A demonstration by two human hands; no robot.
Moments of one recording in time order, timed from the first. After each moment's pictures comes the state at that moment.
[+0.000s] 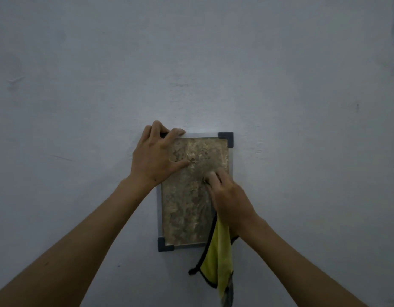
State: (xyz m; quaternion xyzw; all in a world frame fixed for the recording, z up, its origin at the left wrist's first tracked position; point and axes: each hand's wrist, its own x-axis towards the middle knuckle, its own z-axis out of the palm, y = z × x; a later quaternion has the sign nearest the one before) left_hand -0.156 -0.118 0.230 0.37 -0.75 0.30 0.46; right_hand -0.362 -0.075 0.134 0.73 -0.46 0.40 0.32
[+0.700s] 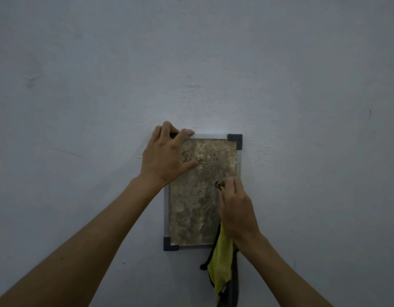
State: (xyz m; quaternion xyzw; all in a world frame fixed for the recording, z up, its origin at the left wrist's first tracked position) left_hand -0.157 -0.120 0.228 0.38 -0.75 0.29 0.46; right_hand -0.347 -0.074 0.114 0.65 -0.53 0.49 0.23
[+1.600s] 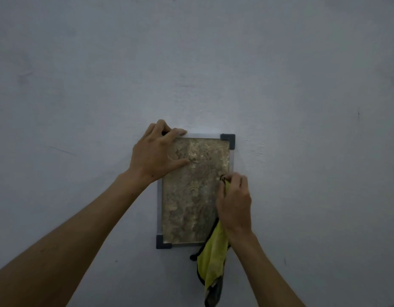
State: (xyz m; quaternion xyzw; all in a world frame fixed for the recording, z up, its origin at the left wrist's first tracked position) left_hand -0.150 -0.113 0.235 0.36 -0.76 0.28 0.46; right_hand -0.346 -0.073 0.120 0.54 -0.54 0.62 0.19
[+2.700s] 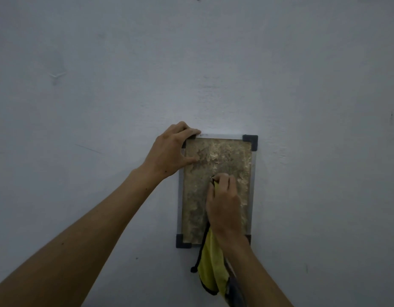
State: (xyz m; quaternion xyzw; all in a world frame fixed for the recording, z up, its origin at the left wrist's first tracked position) left_hand -0.125 -0.117 0.243 0.31 -0.81 0.23 0.45; right_hand -0.278 -0.087 0.118 0.59 -0.51 0.60 0.20
